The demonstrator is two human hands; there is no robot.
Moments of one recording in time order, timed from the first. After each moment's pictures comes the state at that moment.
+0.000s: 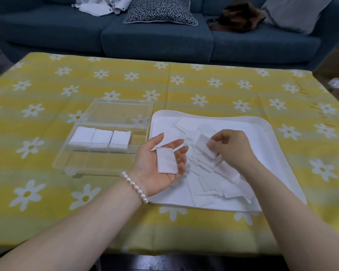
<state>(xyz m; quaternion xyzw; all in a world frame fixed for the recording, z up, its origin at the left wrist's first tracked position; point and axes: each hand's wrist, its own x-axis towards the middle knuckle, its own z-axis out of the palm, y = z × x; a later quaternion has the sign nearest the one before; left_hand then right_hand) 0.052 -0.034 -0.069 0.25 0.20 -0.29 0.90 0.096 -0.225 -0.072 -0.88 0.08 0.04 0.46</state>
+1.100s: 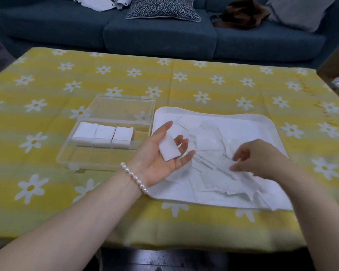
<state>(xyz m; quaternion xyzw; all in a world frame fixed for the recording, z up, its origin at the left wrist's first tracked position) 0.059 -0.030 -0.062 0.27 0.19 -0.24 0.92 0.068 -0.257 -0.036 -0.96 0.06 0.20 0.20</state>
